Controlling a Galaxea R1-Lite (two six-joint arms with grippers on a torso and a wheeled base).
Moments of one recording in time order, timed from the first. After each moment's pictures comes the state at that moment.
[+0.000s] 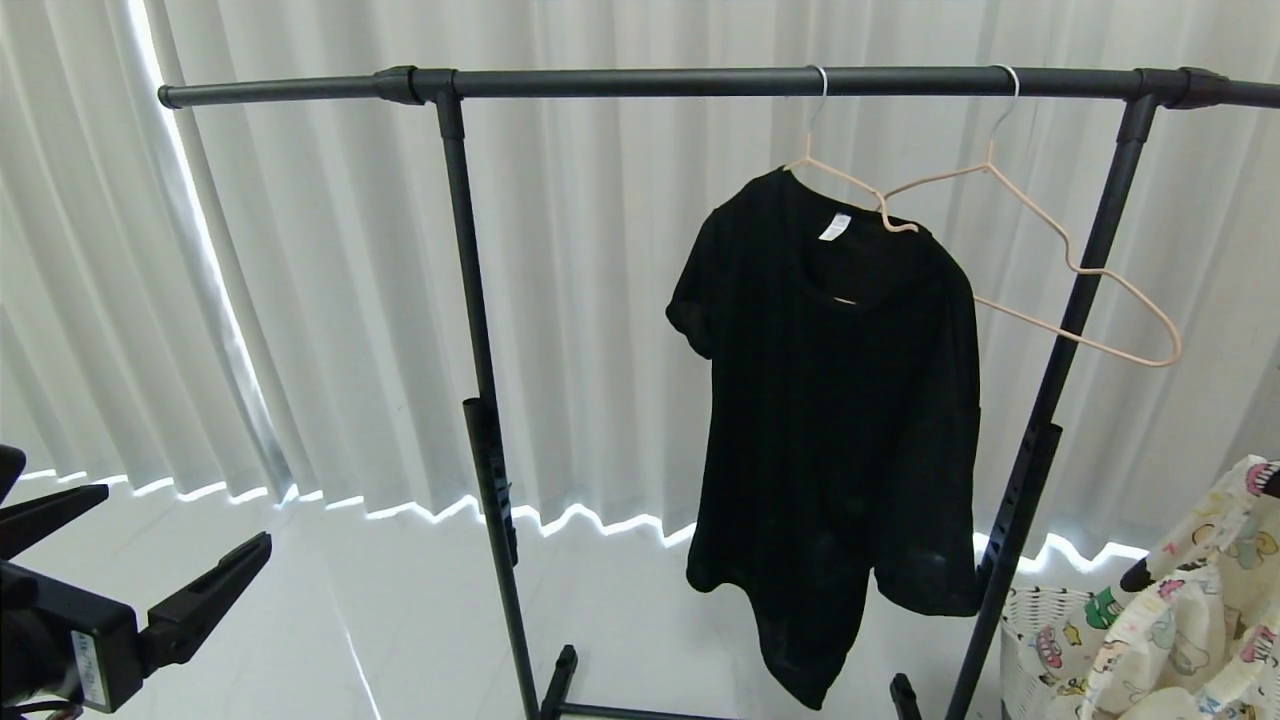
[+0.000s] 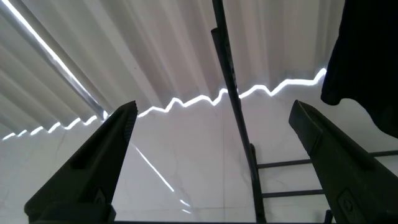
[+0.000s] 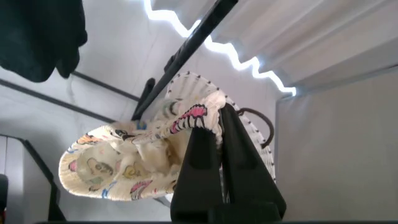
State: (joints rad) left arm -0.19 0.86 -0.42 -0.18 0.12 0.30; right arm 0.17 1.12 -0.96 0.43 -0.17 -0.38
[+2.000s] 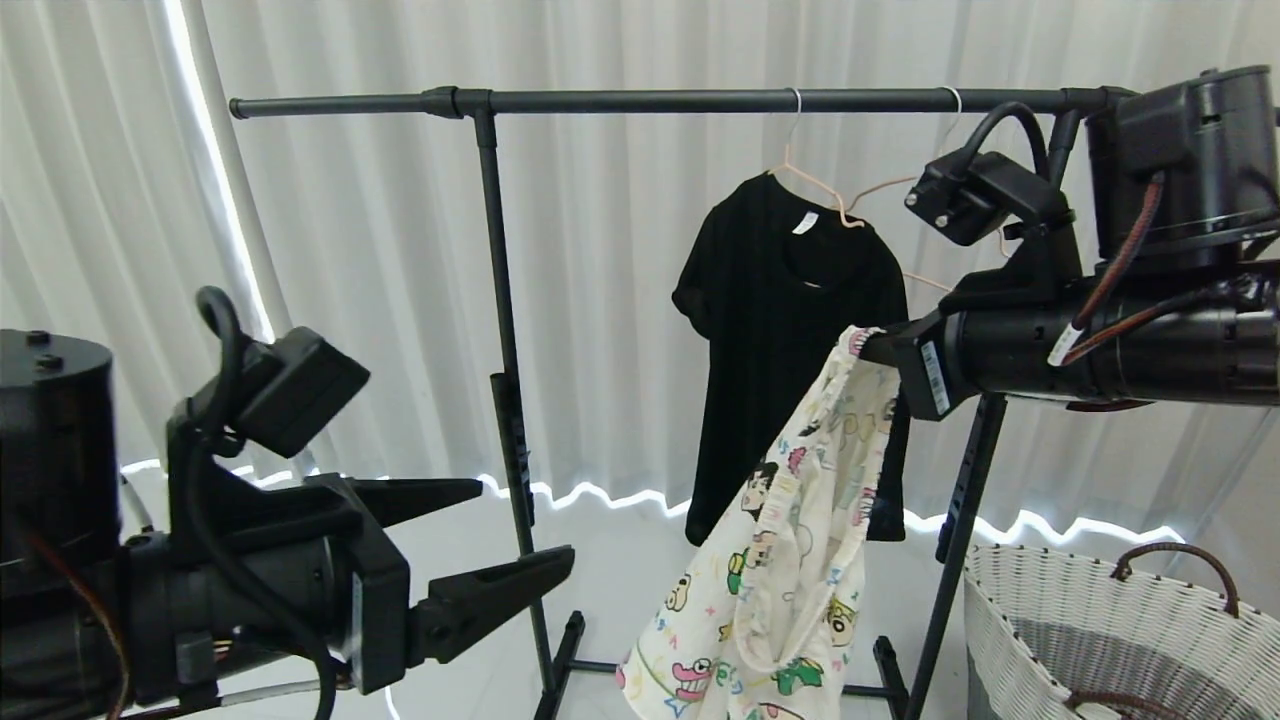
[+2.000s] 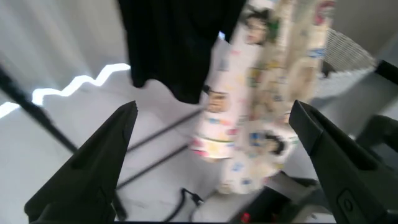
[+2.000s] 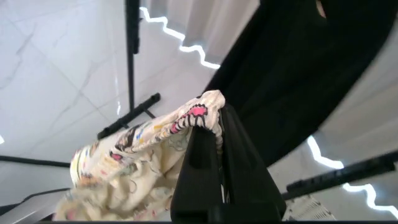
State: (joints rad) left arm -0.59 1.24 -0.66 -0.18 -0.26 -0.07; right arm 0.70 1.59 -1.32 0.12 -0.04 -0.10
